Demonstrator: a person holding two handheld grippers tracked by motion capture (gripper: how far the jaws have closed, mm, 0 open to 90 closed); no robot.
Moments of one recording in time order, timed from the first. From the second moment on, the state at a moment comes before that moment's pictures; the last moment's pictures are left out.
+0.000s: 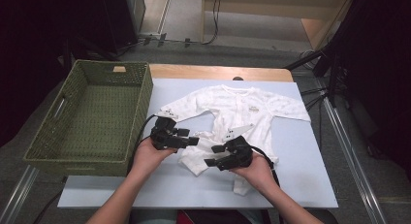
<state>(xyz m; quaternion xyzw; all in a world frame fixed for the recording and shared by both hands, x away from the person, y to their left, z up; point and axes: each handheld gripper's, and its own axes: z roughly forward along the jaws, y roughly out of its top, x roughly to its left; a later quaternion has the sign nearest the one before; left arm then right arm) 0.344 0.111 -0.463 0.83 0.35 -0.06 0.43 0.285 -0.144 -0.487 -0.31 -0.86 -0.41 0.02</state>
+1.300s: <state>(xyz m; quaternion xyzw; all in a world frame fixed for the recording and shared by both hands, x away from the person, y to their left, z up) 0.336 0.114 -0.467 0.84 0.35 -0.06 0.42 0.277 -0.140 -0.506 -0.30 -0.88 -0.36 0.06</state>
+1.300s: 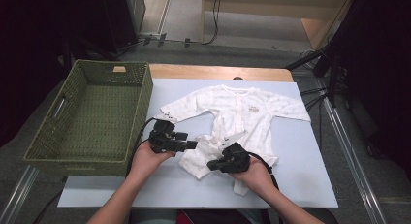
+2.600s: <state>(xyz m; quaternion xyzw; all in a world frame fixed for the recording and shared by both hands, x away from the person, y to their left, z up) 0.303 0.117 -0.504 0.86 0.35 -0.11 0.36 0.271 -0.150 -0.505 -0.30 -0.88 -0.36 0.05</state>
